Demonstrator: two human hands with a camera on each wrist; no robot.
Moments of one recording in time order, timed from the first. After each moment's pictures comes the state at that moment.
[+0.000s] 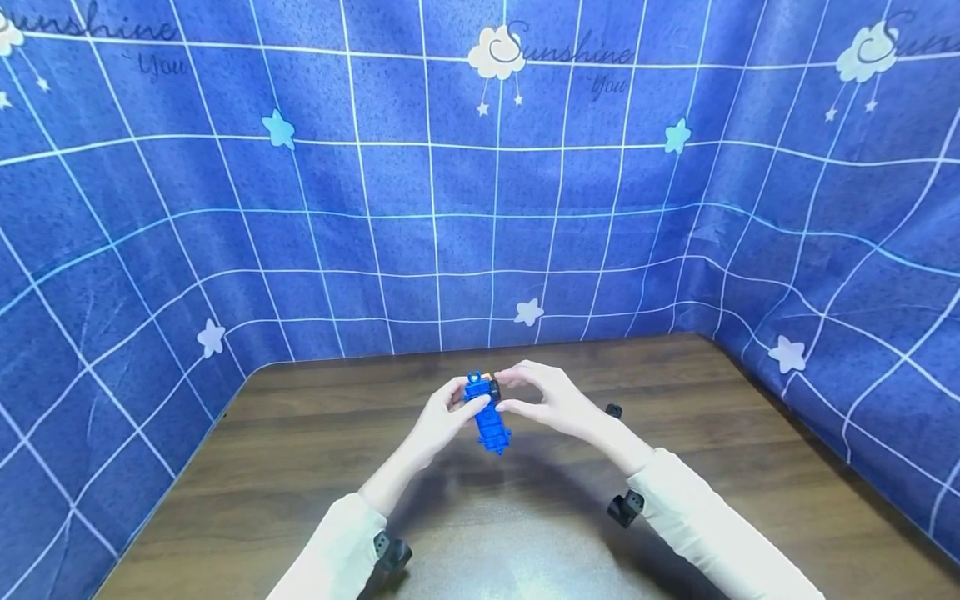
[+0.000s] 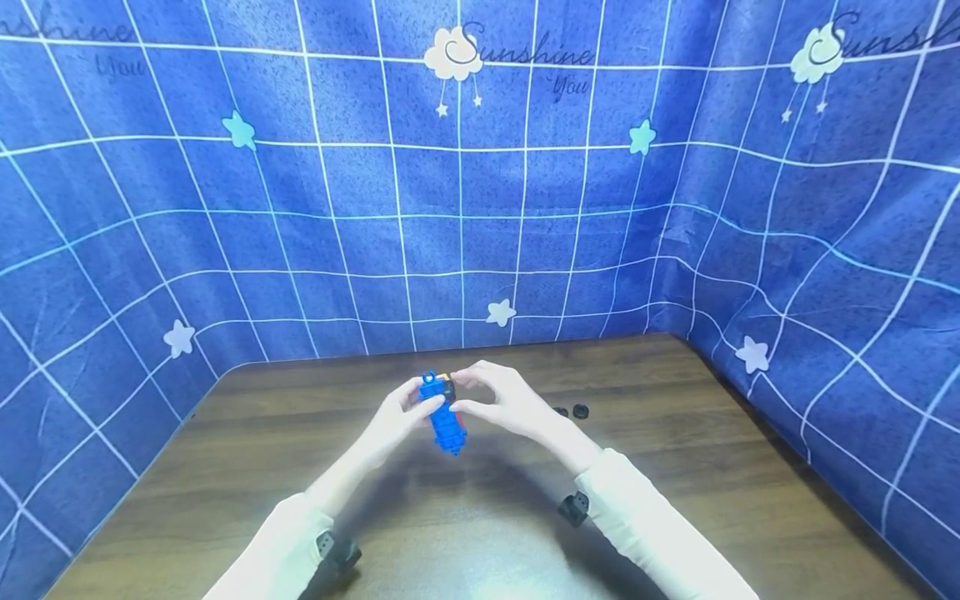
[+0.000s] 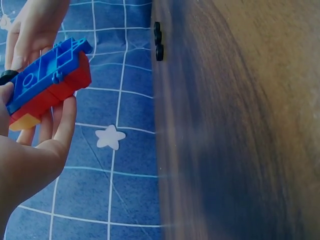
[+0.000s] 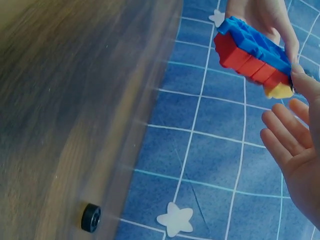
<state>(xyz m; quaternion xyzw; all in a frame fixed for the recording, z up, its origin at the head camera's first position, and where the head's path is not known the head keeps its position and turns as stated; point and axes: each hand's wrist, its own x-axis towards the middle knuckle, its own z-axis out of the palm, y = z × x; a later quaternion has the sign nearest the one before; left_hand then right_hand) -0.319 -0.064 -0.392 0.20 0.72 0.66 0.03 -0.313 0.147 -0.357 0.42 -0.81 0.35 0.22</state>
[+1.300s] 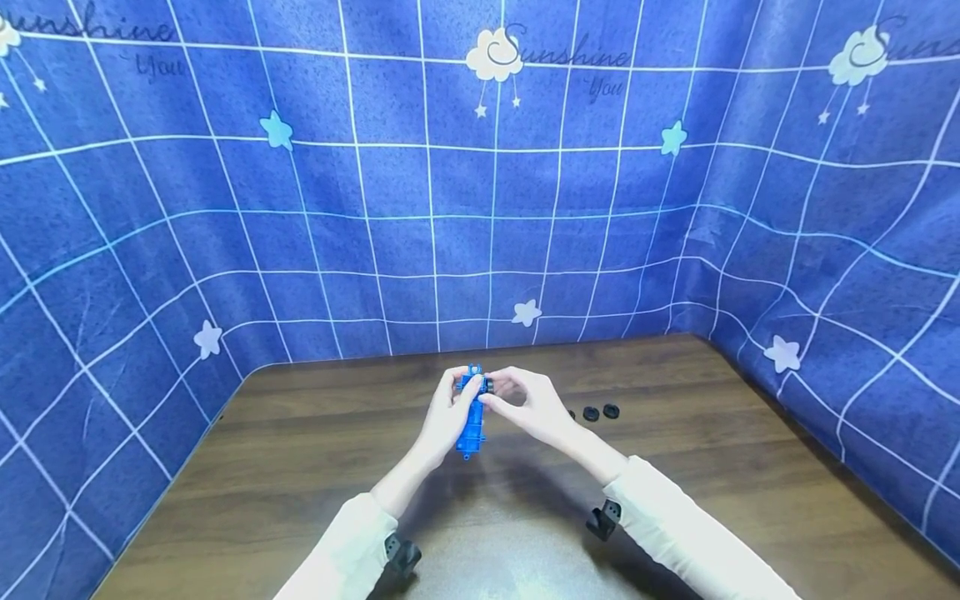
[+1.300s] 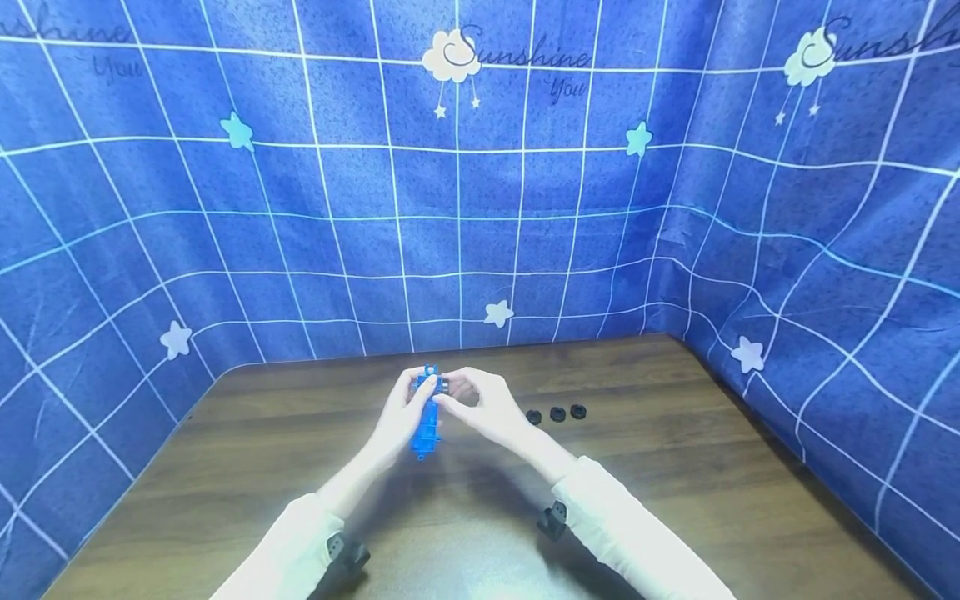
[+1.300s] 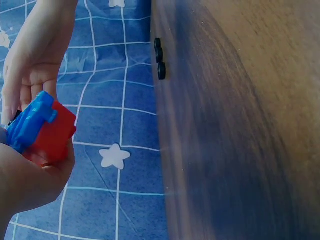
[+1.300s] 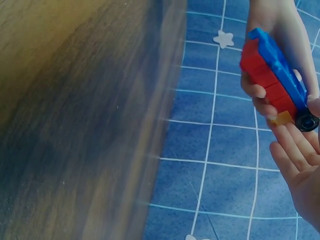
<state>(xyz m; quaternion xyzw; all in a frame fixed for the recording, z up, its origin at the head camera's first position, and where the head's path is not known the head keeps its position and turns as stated) -0.314 -0.049 -0.385 0.15 0.72 0.68 -0.03 -0.304 0.113 -0.367 0.32 -0.80 0.46 0.22</state>
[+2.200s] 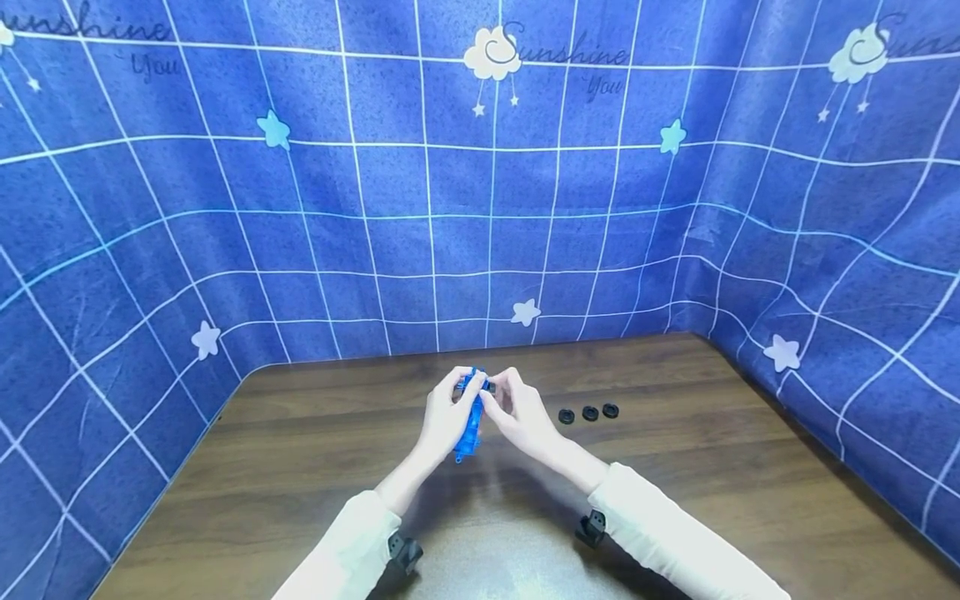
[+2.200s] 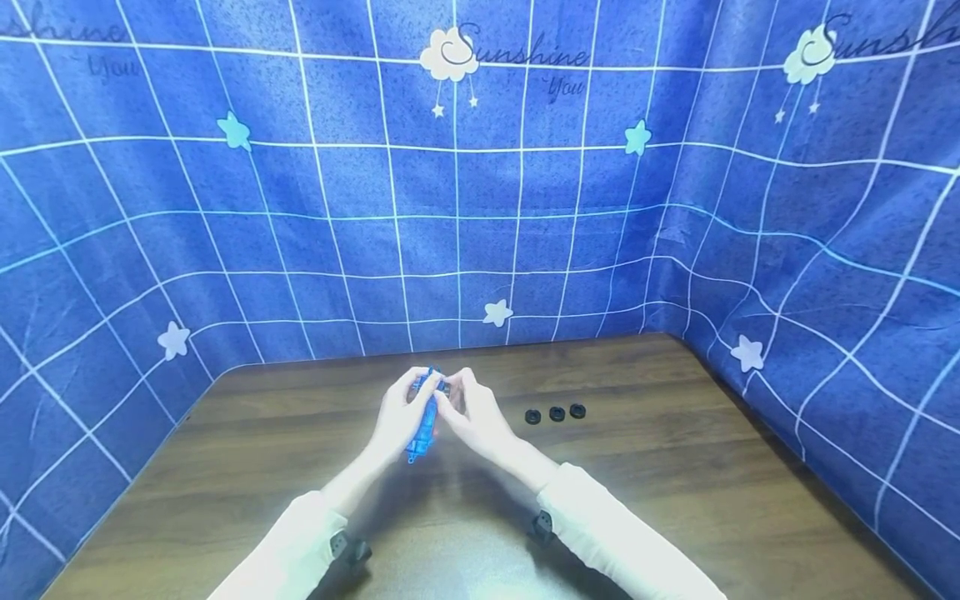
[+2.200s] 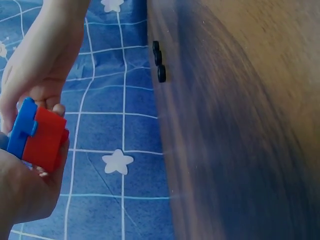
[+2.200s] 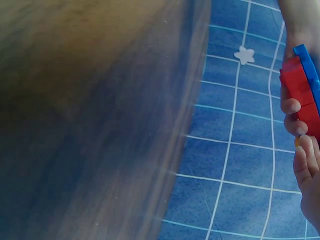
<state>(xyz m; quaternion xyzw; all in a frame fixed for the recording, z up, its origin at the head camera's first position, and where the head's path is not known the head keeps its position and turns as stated) -0.313 -0.046 -0.380 0.16 0.75 0.64 -0.08 -0.310 0.101 -0.392 0.30 -0.79 0.45 0.28</state>
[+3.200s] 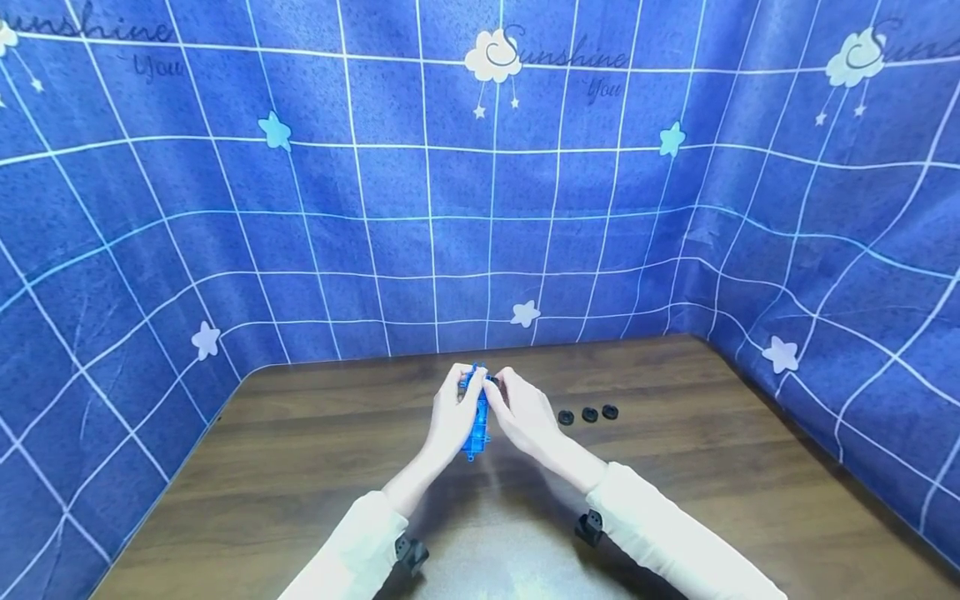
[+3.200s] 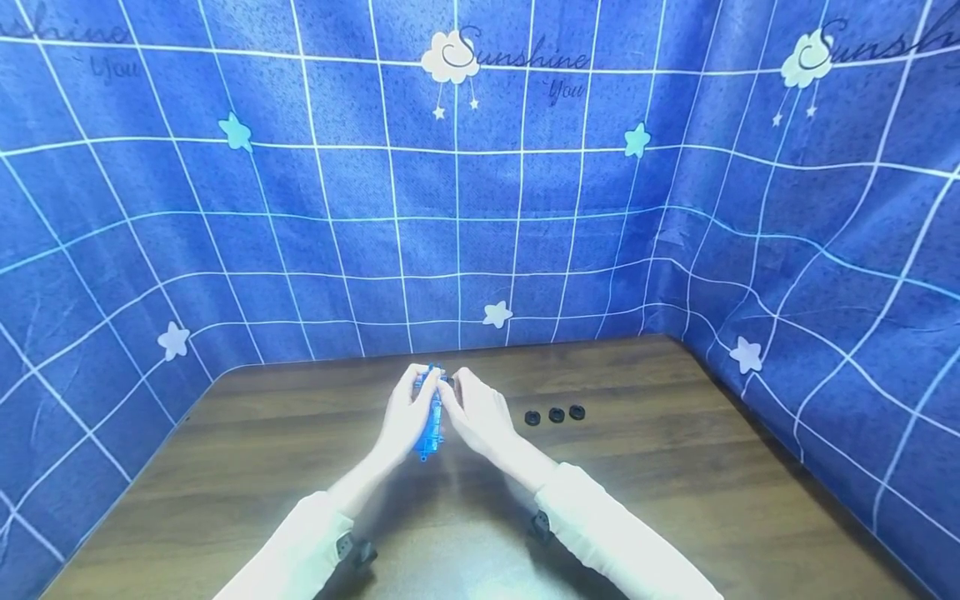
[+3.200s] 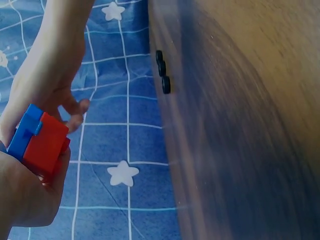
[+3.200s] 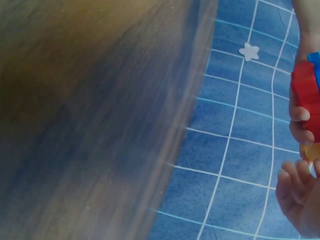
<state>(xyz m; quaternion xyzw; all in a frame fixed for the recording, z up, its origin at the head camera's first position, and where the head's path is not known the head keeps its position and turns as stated) -0.307 -0.035 -0.375 0.15 0.76 0.62 -0.13 -0.309 0.098 -0.386 0.18 -0.88 0.33 0.29</state>
